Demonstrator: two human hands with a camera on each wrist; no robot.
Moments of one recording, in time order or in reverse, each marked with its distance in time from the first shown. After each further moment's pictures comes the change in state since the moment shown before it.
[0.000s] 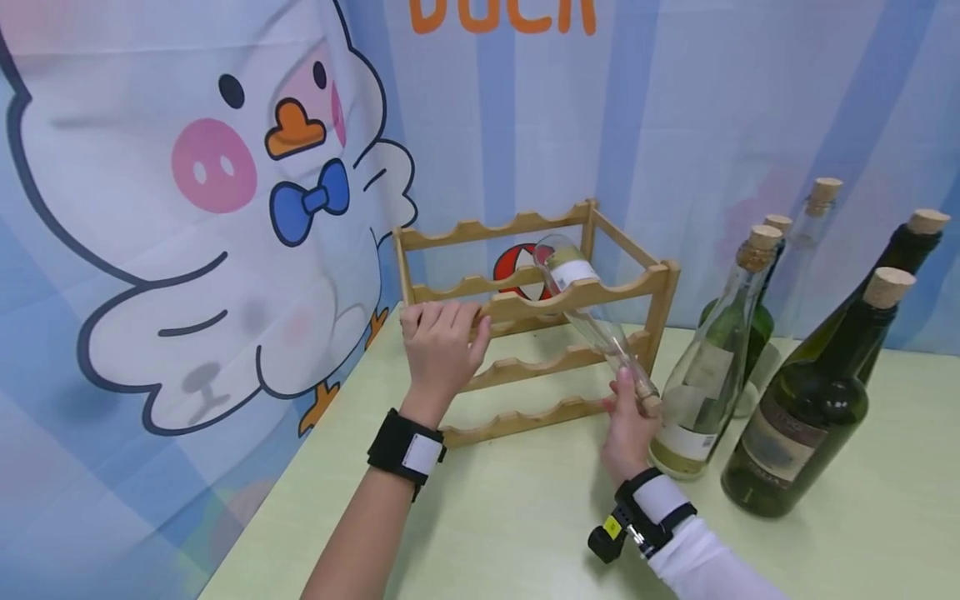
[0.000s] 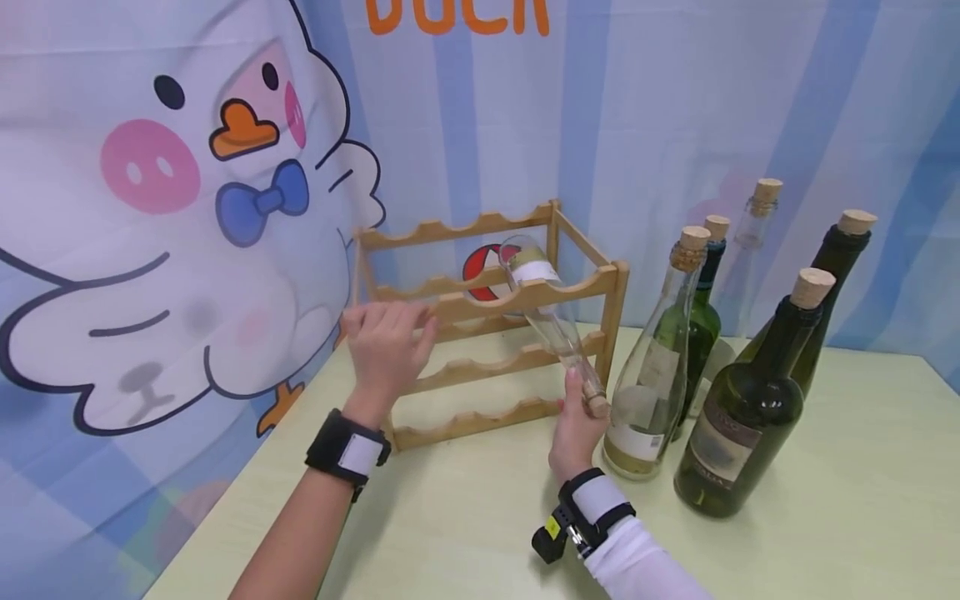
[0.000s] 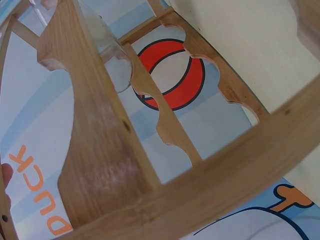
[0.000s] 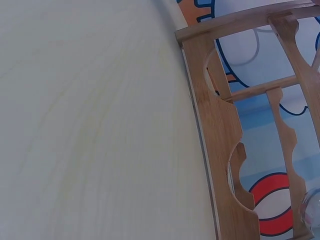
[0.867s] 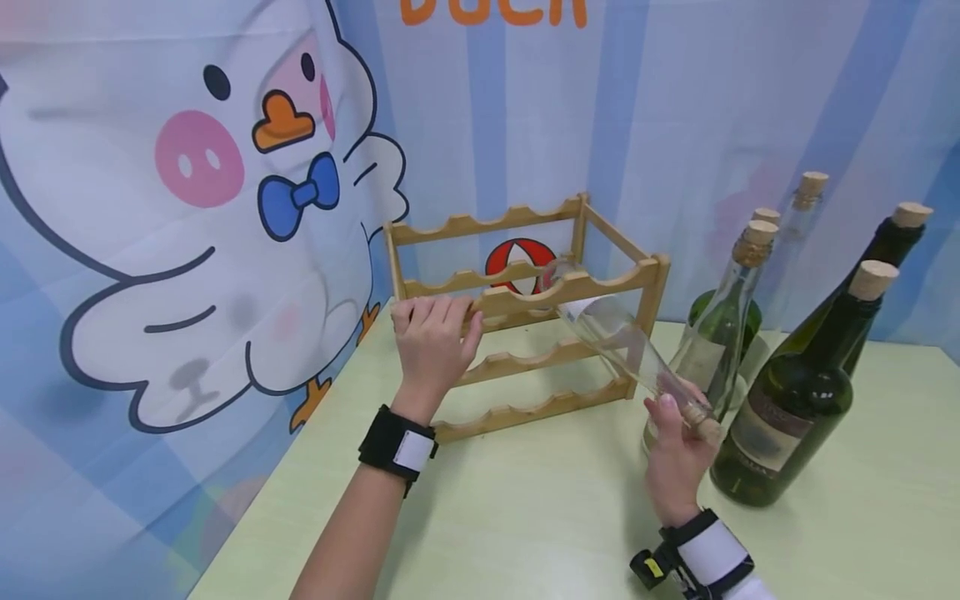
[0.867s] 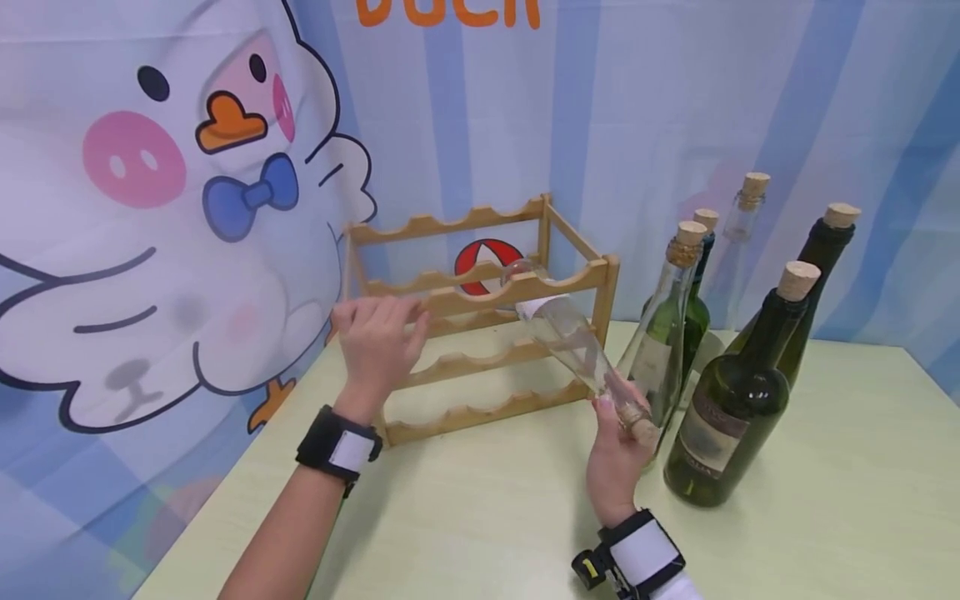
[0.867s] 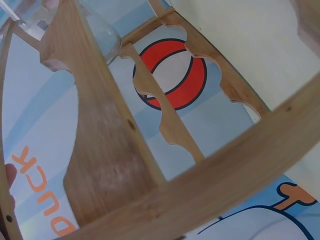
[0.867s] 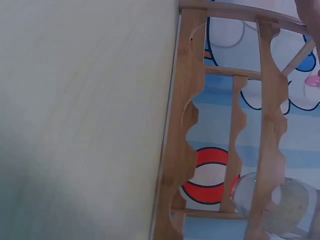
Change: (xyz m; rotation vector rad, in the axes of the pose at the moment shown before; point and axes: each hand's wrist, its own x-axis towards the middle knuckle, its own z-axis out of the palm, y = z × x) left_hand 0.000 0.000 0.000 -0.015 0.013 0.006; right_hand -0.016 -0.039 -0.051 0.222 -0.215 -0.537
